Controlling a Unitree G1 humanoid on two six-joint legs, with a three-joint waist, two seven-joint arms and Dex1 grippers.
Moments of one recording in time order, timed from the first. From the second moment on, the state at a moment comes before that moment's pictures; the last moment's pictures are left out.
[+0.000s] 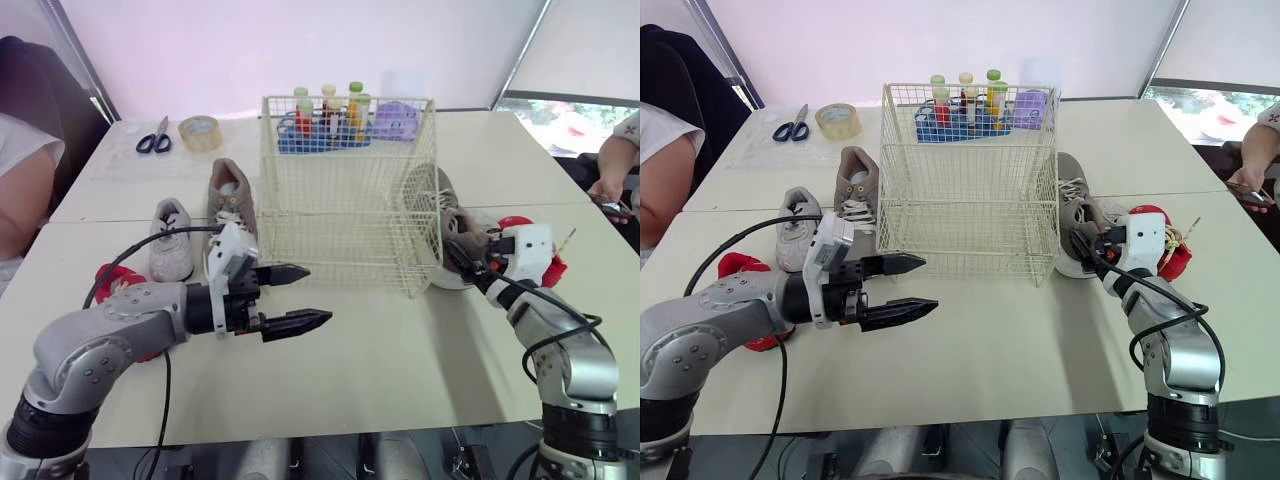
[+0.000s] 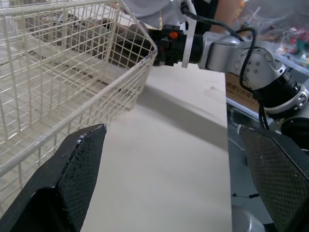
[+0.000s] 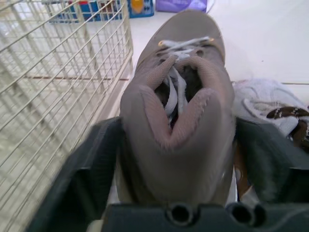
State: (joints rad) left arm -0.28 0.74 0.05 -0.61 -1.08 0.90 -0.62; right arm -0.20 -0.41 -0.30 -0.26 0.31 0.59 0.29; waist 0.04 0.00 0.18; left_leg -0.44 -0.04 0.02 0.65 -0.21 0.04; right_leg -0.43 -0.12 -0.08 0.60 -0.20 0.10
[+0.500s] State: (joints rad) left arm -0.29 0.74 0.06 -0.58 -1.03 0.88 -0.67; right arm -0.30 -0.43 -0.30 -0.22 0.26 0.51 0.19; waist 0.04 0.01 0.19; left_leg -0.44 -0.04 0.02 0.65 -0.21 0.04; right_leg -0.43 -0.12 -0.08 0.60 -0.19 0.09
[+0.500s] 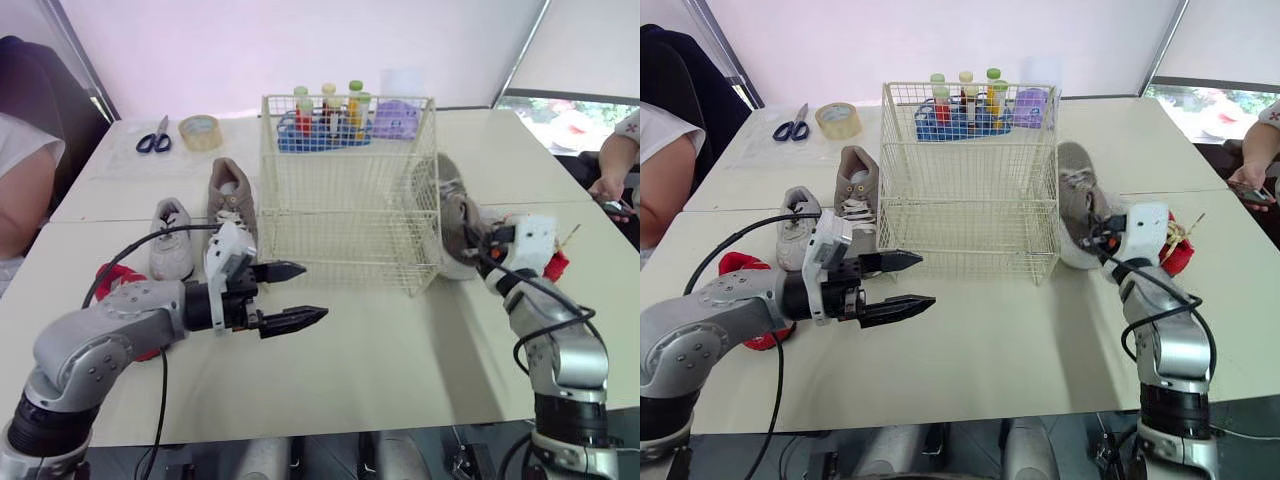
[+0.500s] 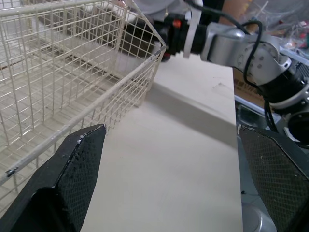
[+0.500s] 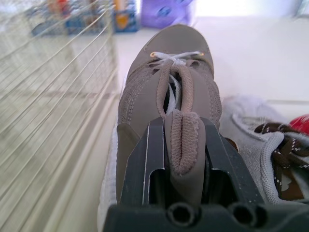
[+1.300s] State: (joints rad) left arm -0.93 0.93 0.38 0.17 -1.17 0.99 -0.78; right arm -1.11 -0.88 -0.11 0.06 0.37 0.16 0.98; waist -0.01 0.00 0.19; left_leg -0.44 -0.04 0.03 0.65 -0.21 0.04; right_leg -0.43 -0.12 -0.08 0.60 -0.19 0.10
